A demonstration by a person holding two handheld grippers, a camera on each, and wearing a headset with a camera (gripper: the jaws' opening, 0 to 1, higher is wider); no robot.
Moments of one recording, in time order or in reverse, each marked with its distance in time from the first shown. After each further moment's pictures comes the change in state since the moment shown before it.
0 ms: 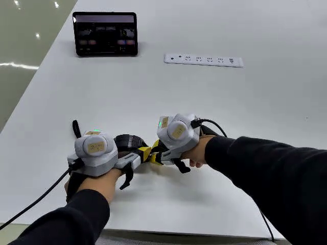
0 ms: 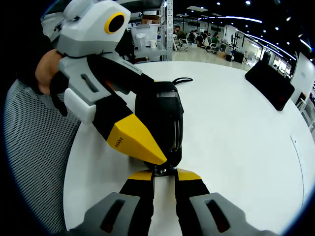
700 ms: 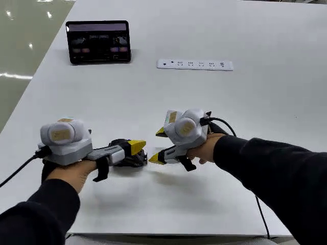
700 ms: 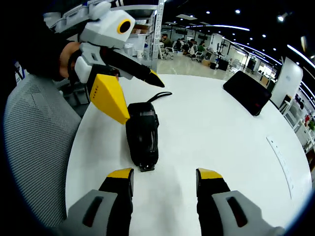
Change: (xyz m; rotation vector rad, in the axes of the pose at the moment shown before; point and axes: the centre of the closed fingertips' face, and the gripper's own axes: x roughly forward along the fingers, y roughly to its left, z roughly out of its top) left arm -0.034 0.007 0.058 0.080 -0.056 -0.204; right arm -0.063 -0.025 0.016 0.076 -0.114 -0.168
